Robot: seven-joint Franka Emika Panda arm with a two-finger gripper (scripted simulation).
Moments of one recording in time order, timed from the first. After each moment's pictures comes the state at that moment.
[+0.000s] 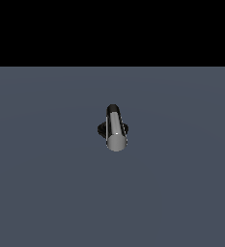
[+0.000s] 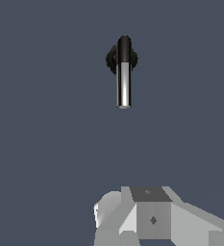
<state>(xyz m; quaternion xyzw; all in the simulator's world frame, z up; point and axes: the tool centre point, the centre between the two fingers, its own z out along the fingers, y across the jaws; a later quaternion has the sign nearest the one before) -0.248 0.019 0.493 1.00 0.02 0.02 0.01</state>
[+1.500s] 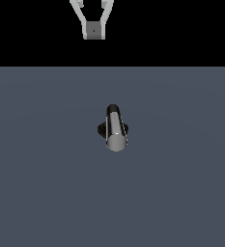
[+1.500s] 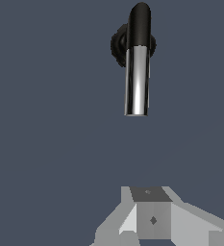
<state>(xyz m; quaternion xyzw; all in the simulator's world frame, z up) -0.199 0.024 0.336 1.00 0.04 0.01 0.01</state>
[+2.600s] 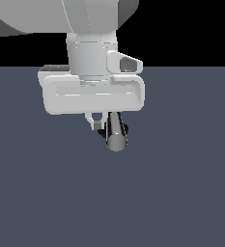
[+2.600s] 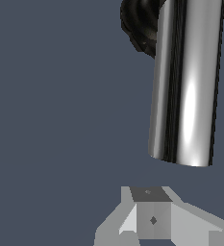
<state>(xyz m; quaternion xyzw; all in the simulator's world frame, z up) -0.143 0.034 0.167 1.00 0.06 0.00 0.00</state>
